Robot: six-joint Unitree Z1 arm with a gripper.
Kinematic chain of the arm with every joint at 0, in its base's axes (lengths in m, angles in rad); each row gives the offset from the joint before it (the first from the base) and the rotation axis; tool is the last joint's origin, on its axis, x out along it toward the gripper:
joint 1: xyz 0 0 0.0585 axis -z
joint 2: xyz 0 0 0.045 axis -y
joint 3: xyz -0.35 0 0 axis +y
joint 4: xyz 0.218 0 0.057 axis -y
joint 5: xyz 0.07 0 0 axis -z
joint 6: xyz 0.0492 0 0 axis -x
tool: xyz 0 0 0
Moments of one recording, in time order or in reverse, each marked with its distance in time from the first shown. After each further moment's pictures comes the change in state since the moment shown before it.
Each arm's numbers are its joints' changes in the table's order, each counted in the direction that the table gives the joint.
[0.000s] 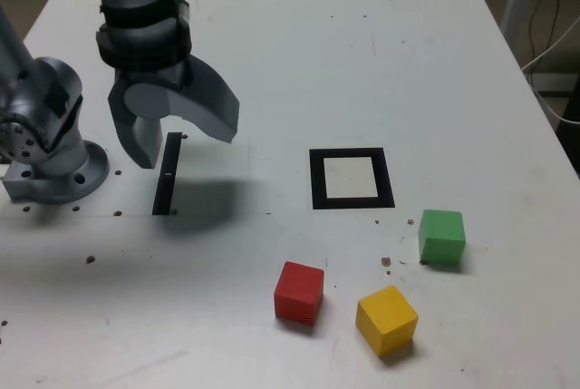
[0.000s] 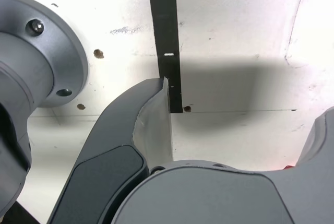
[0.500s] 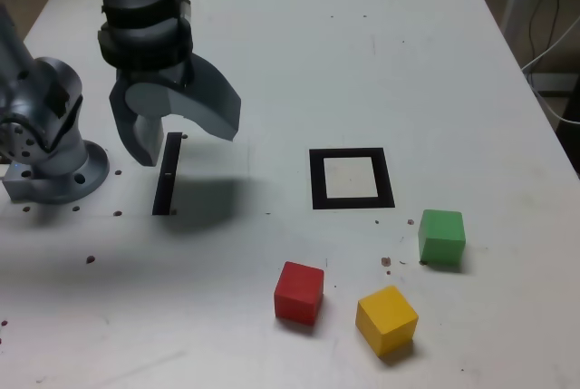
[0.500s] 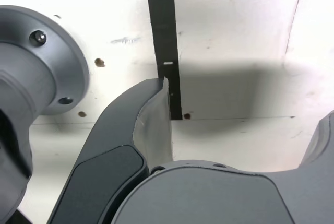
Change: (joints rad) arm 0.002 -0.007 -0.019 -0.012 -0.002 -0.017
